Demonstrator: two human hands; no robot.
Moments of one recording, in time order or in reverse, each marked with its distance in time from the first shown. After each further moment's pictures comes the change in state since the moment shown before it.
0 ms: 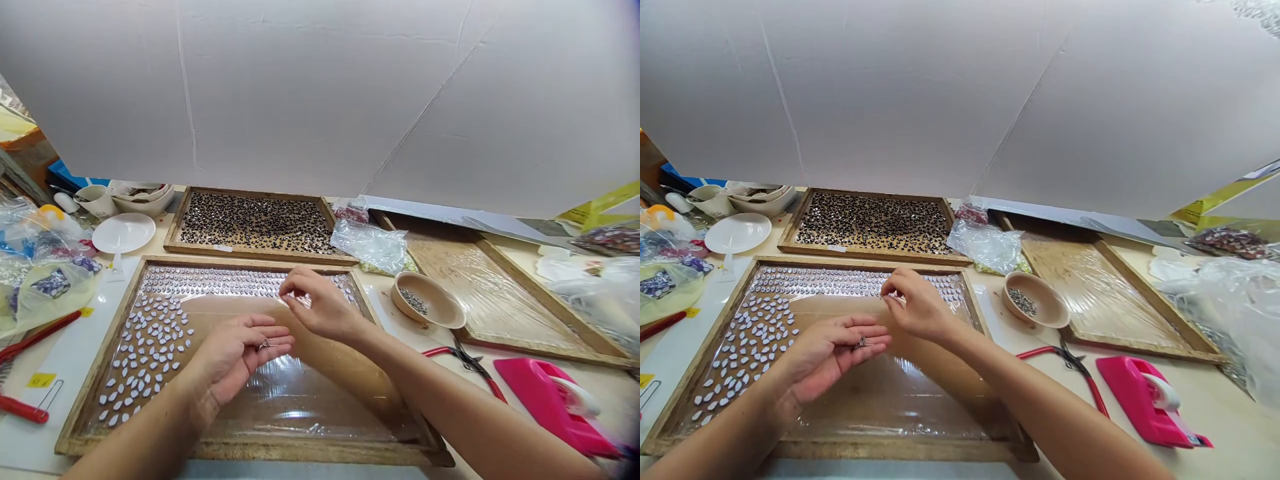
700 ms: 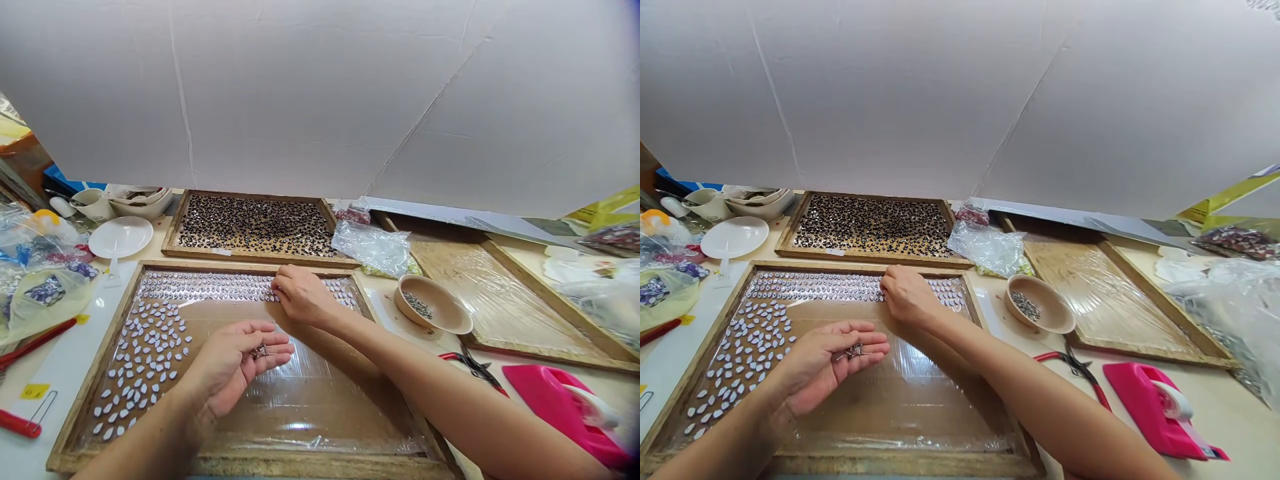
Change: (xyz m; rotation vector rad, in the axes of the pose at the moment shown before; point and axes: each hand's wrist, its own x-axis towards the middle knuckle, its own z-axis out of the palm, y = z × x) left_hand 0.002 0.000 -0.001 0.031 0.031 0.013; right_hand 0.020 0.039 0.025 -0.490 -0.149 -0.037
